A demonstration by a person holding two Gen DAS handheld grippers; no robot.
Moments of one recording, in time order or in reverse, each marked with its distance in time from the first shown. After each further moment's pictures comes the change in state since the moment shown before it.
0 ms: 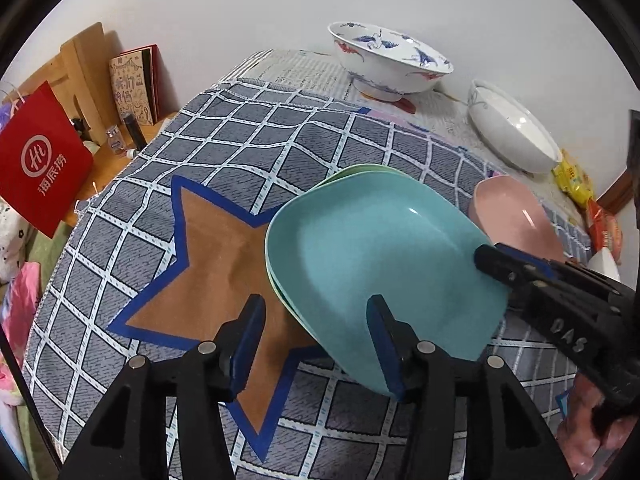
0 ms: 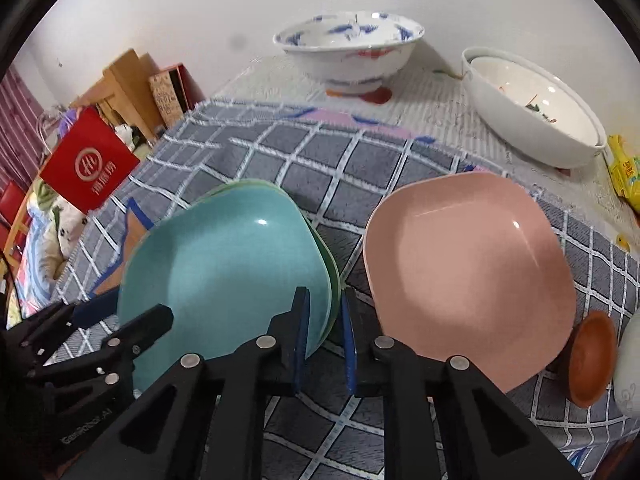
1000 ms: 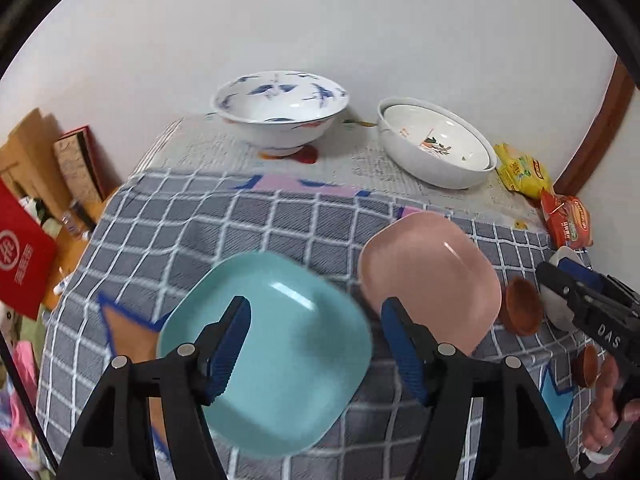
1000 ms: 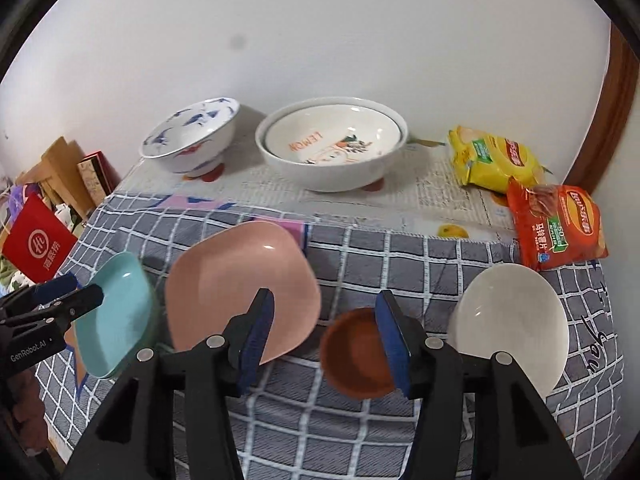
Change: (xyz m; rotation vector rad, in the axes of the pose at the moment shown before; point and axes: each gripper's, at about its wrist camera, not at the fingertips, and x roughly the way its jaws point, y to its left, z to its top) left arm -0.012 -0.099 0.049 0.202 -0.082 -0.061; right arm -0.094 -0.140 -0.019 0.189 -0.176 -0.217
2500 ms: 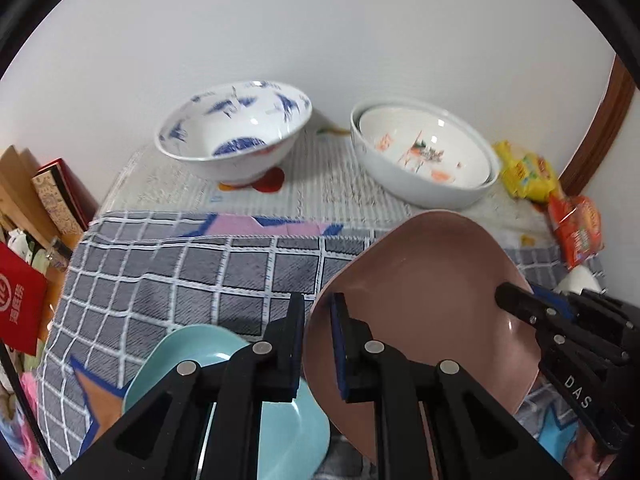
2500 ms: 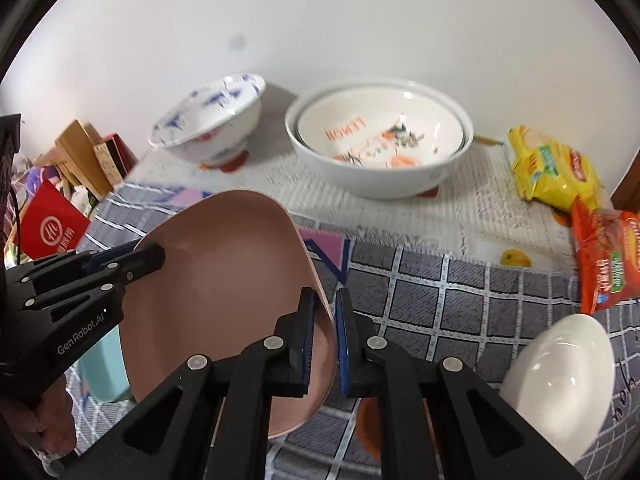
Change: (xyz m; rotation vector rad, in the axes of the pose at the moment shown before) left arm 0.027 -0.035 0.042 0.052 0.003 0.003; right arm 0.045 0.022 0.031 -0.058 0.062 0.105
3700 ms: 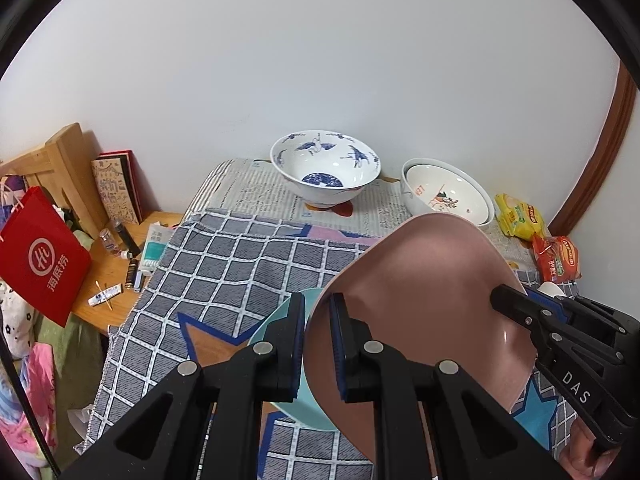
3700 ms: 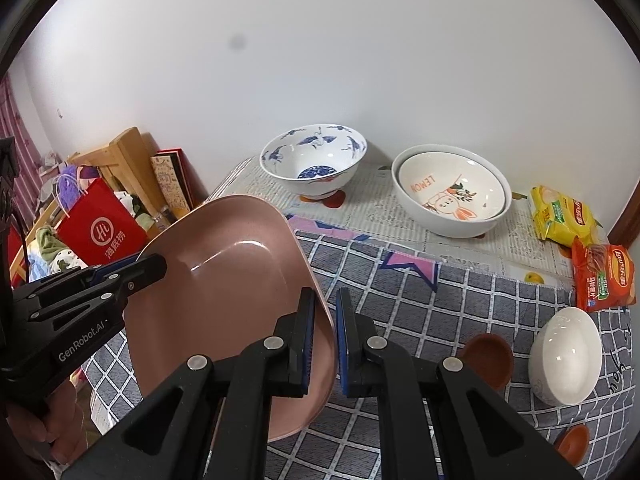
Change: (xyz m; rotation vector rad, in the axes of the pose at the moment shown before) left arm -0.112 0.090 -0.039 -0.106 -0.120 0.024; right arm -0.095 0.113 -0.013 -0.074 -0.108 0.059
